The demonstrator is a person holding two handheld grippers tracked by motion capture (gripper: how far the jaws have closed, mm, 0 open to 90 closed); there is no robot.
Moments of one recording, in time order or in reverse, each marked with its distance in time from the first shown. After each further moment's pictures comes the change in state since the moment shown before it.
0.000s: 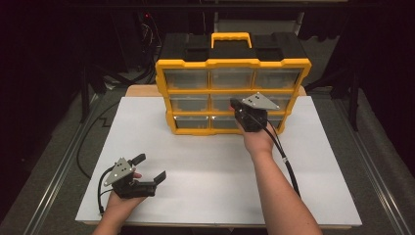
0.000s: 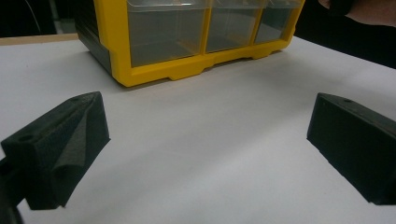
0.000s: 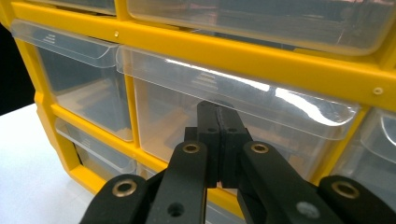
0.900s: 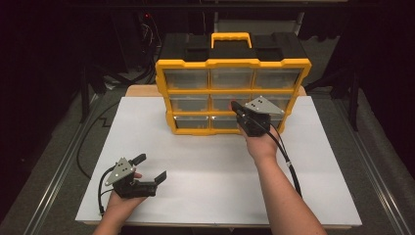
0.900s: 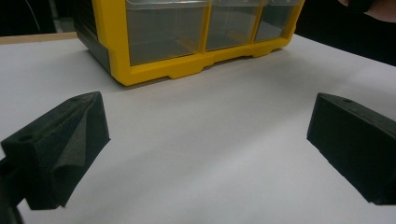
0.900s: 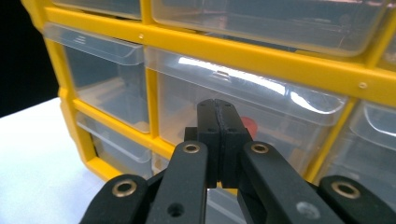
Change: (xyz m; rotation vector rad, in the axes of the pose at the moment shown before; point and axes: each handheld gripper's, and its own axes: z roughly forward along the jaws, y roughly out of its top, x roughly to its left) left arm -0.001 0.000 0.002 0.005 0.002 0.002; right arm 0.004 -0.001 -0.020 -0.008 0.035 -0.002
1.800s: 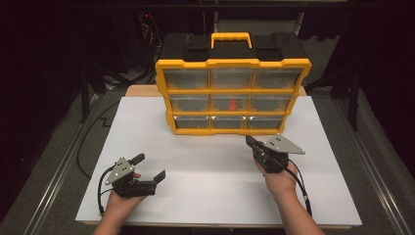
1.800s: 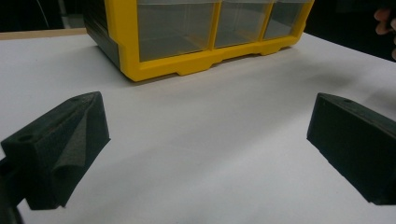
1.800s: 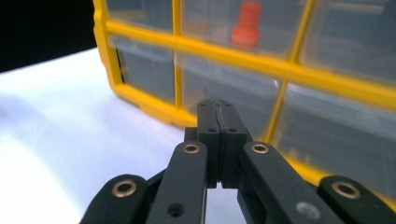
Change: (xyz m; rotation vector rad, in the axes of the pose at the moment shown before) left arm 0.003 -0.001 0.000 0.007 0.025 -0.011; right arm -0.002 -0.080 -0.067 0.051 0.050 0.005
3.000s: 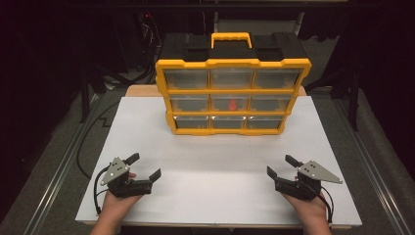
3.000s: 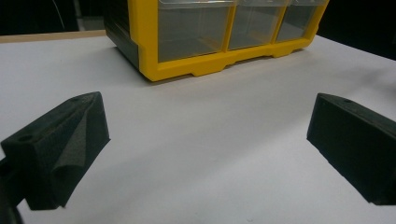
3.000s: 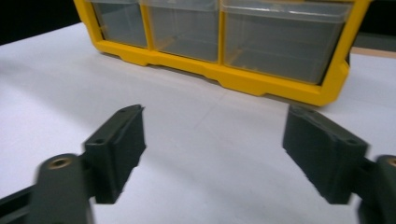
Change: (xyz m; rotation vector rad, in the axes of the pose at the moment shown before) left arm 0.006 0.000 -0.009 -0.008 0.042 -0.009; right arm -0.029 -0.057 -0.073 0.045 -0.036 0.078
